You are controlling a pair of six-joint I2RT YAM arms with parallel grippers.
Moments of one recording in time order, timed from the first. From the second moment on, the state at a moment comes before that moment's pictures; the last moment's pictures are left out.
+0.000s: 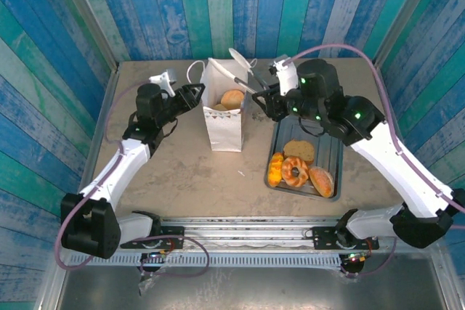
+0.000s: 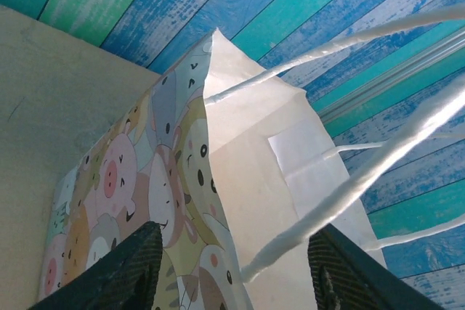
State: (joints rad) left arm -0.22 1.22 0.86 0.13 0.38 -0.73; right arm 0.76 1.29 1.62 -0.78 -0.05 0.20
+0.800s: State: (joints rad) left arm -0.22 1.04 0.82 0.05 0.20 -0.63; right arm 0.76 1.00 1.61 -1.31 0.18 0.42
